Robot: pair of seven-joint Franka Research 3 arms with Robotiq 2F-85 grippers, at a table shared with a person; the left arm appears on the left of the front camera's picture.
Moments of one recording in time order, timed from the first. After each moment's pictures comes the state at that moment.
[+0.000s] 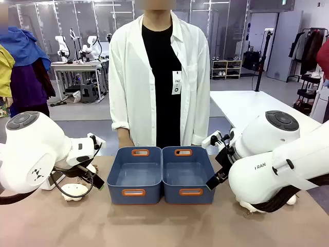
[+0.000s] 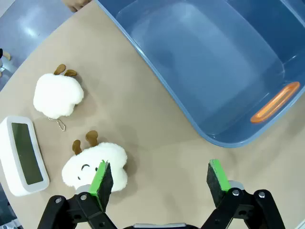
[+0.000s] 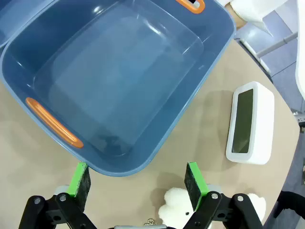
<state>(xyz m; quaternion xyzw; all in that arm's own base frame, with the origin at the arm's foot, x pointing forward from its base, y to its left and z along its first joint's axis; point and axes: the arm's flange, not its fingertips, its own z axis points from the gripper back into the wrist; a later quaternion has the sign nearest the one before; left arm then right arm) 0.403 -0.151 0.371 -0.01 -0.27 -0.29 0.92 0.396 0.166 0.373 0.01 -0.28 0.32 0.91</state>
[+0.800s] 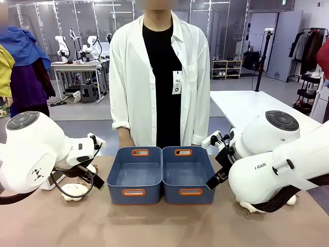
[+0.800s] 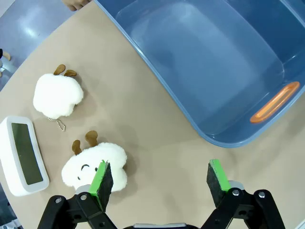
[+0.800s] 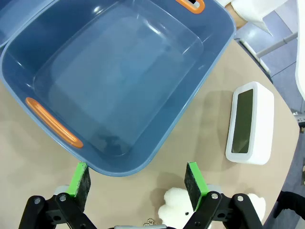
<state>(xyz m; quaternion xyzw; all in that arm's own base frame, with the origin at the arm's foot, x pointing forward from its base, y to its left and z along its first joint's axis) 0.402 -0.152 0.371 -0.01 -0.27 -0.29 0.92 0.396 0.166 0.373 0.01 -0.28 0.32 0.91</state>
